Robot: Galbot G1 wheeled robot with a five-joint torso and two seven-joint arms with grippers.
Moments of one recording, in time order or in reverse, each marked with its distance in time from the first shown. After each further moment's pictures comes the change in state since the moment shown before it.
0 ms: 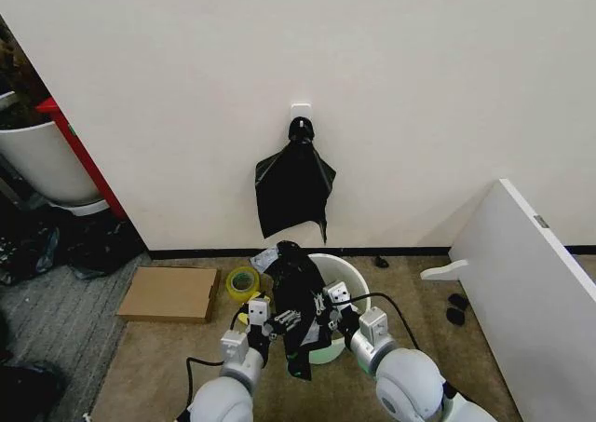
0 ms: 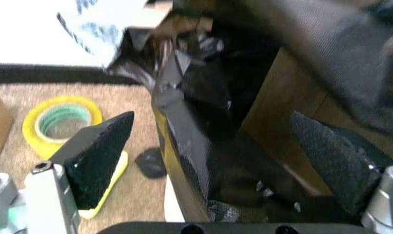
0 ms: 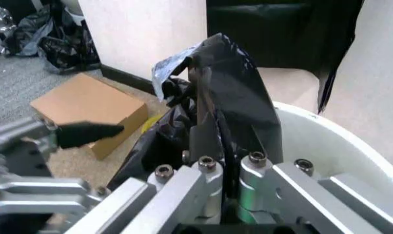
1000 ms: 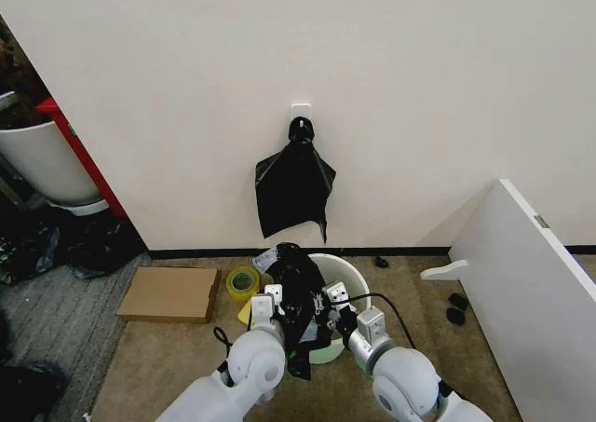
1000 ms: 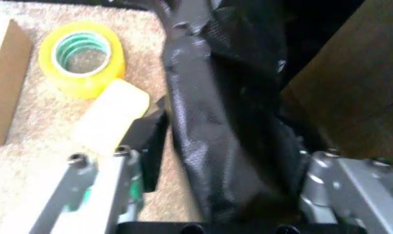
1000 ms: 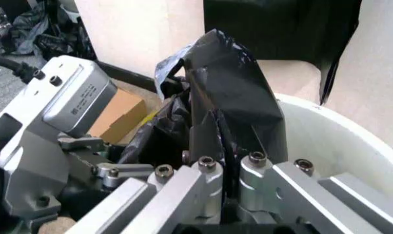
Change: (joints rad) left arm -0.206 -0.123 0.049 0.071 -0.290 0.356 -0.353; right arm 0.001 0.017 0.003 -0.025 0.002 0.002 0.000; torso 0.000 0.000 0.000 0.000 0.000
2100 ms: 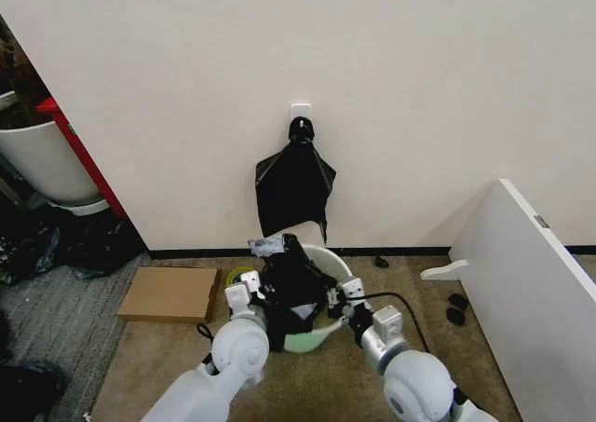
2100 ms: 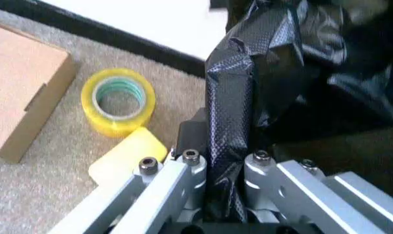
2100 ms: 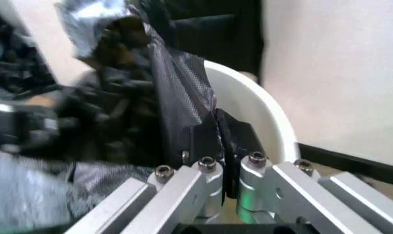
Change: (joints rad) left arm 0.058 0.013 -0.148 -0.032 -0.033 -0.248 0.044; right arm -0.092 0.003 0.139 0.073 0.028 0.011 0.066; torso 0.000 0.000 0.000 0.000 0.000
